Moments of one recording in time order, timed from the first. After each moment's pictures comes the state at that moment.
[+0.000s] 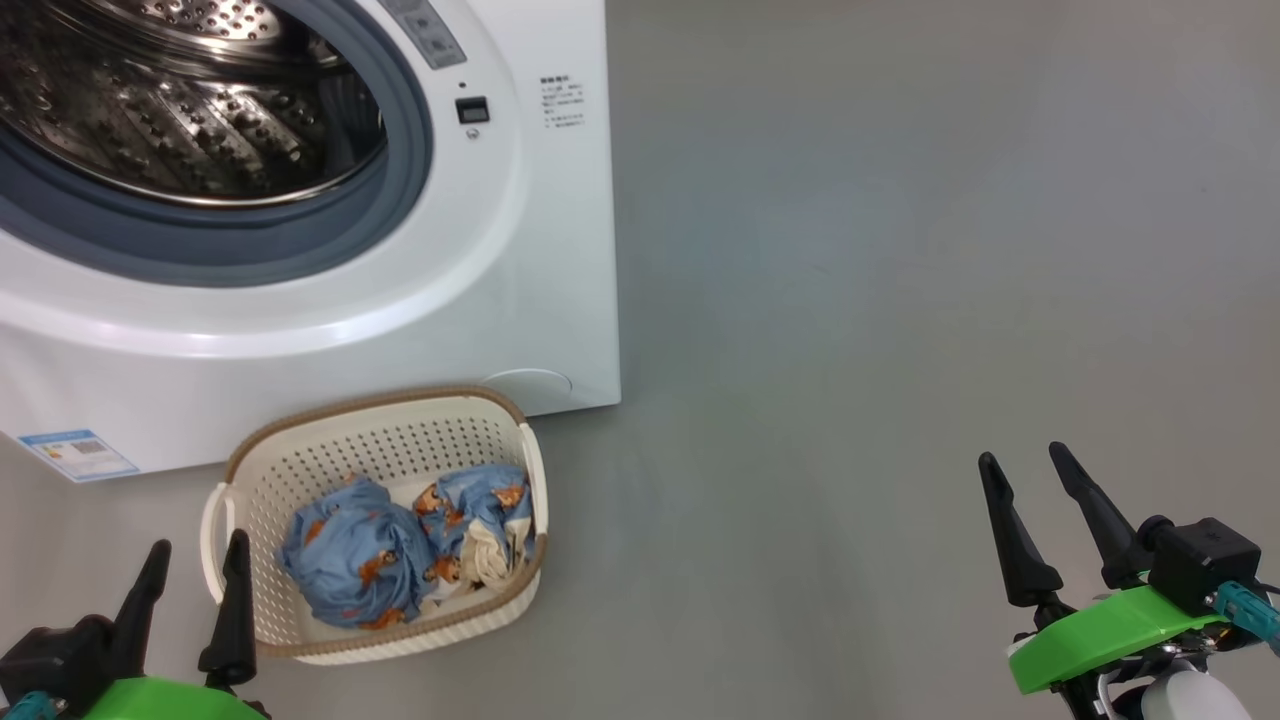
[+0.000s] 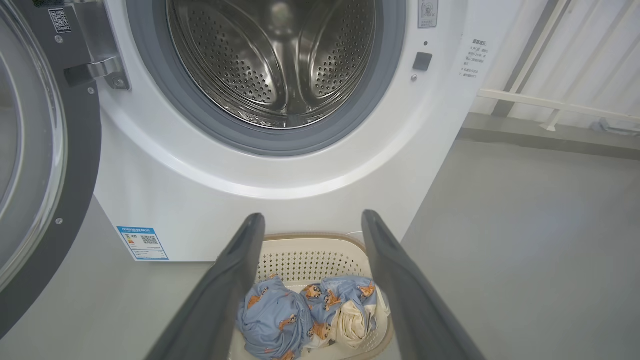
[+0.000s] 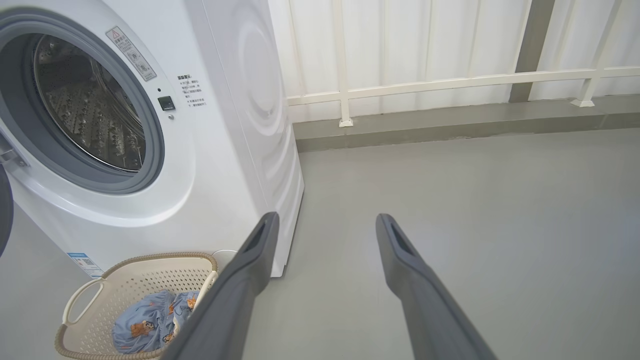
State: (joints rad) left arm -0.08 0.21 0.01 0.30 -0.40 -0.13 -0.26; right arm -0.12 -0.19 0.04 0.23 0.33 0.13 -0.25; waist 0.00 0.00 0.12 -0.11
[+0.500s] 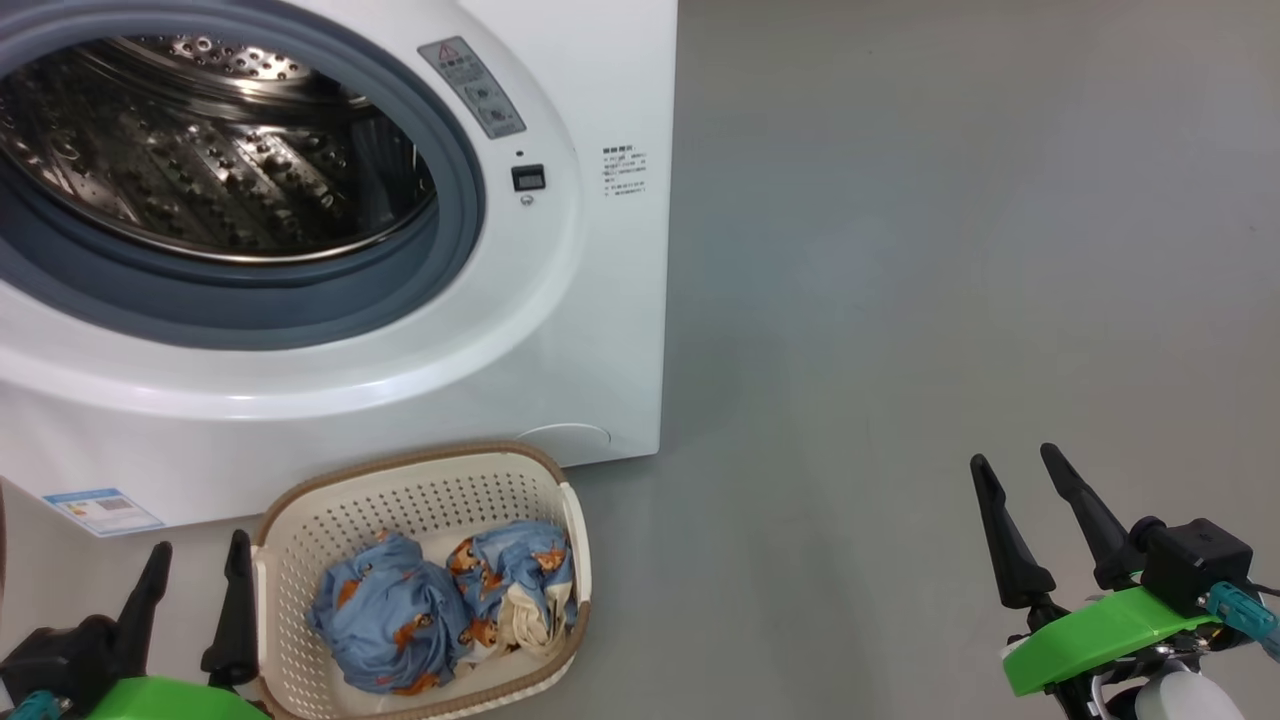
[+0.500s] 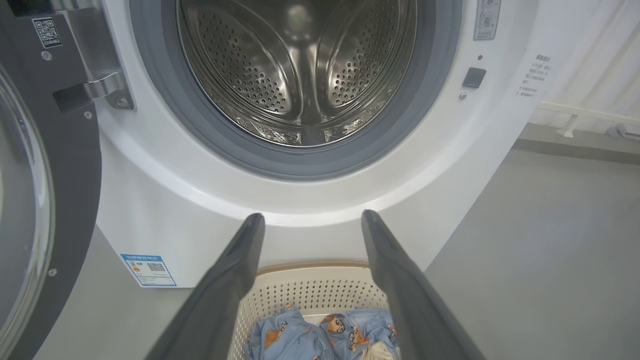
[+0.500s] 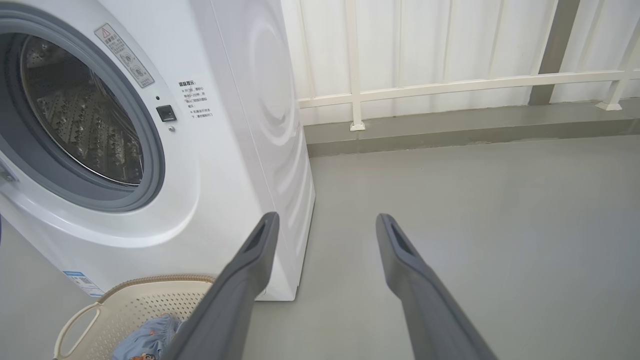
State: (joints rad) left arm -0.08 0.21 0.01 0.30 -0.41 -0.13 -0.26; right arm -0.12 -0.18 0.04 0.23 0.33 0.13 -0.25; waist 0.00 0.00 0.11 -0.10
